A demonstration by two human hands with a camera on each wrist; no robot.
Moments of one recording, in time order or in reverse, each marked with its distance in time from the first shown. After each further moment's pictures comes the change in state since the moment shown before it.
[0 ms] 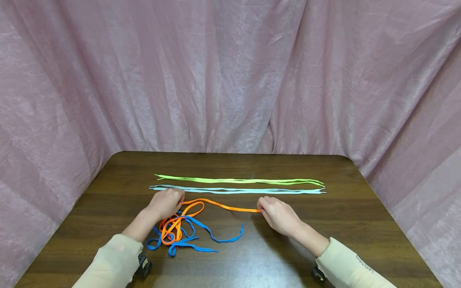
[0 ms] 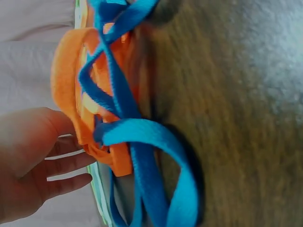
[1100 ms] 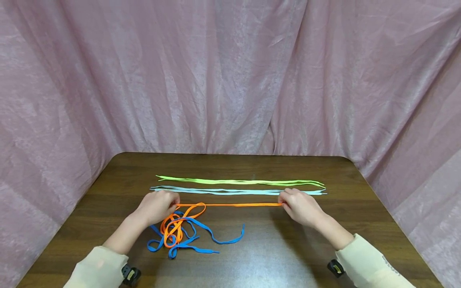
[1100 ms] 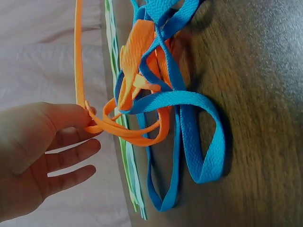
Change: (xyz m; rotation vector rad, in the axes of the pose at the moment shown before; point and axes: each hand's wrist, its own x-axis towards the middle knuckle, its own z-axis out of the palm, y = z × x) left_hand -0.027 0.003 -0.029 -0.040 0.086 0.018; right_hand -0.011 0.044 -0.039 -0.069 -0.001 -0.005
